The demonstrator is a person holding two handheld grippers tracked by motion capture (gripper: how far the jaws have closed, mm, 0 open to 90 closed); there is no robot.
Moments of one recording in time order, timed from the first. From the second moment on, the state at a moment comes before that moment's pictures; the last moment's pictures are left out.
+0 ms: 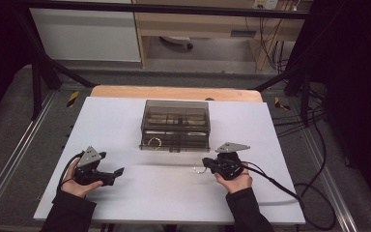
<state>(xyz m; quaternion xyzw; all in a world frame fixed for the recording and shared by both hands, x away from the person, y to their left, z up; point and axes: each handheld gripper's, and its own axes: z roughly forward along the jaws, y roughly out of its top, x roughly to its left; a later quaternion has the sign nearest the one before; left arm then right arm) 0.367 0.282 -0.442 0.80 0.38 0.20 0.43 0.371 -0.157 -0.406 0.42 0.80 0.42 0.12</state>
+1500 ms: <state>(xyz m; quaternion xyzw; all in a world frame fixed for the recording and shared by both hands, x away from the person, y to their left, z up) 0.367 0.282 -0.442 0.80 0.38 0.20 0.43 0.379 -0.140 -0.351 0.38 0.79 0.45 0.14</state>
